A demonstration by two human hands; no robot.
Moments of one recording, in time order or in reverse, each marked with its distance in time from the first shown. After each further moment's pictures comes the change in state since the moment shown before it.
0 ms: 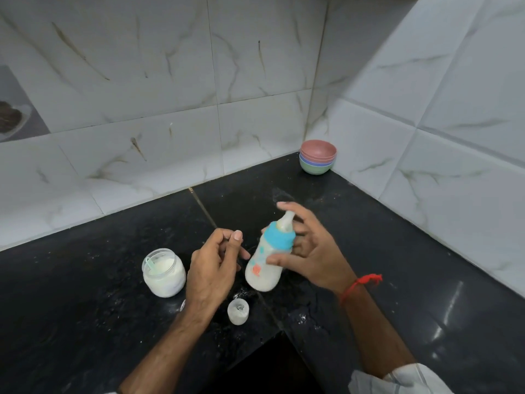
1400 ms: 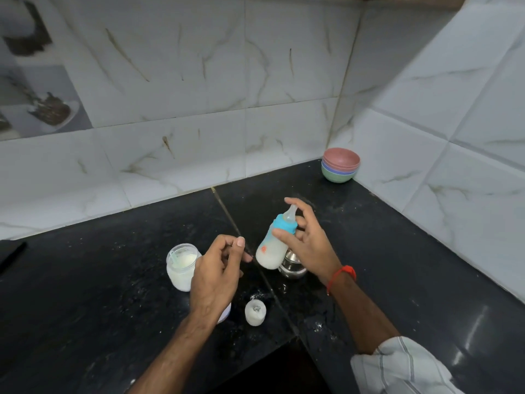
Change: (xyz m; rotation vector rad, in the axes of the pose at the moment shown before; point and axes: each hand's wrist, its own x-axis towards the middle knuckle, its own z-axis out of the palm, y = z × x) left_hand -0.011 -0.015 -0.026 -0.022 0.104 -0.056; right_hand 0.043 0.036 0.025 -0.148 0.133 0.193
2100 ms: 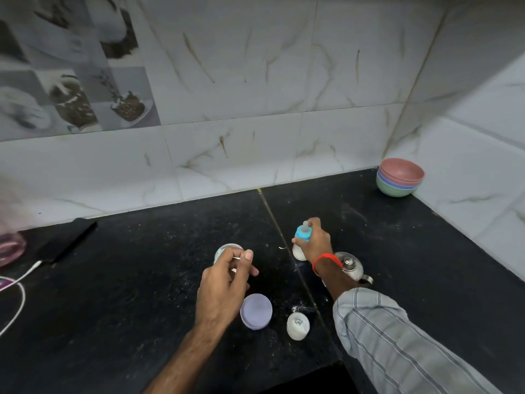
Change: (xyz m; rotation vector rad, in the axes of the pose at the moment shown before) left_hand 0.004 -0.037 -0.063 0.098 0.123 -0.080; right_hand 0.103 0.106 0.074 -0.513 0.111 0.289
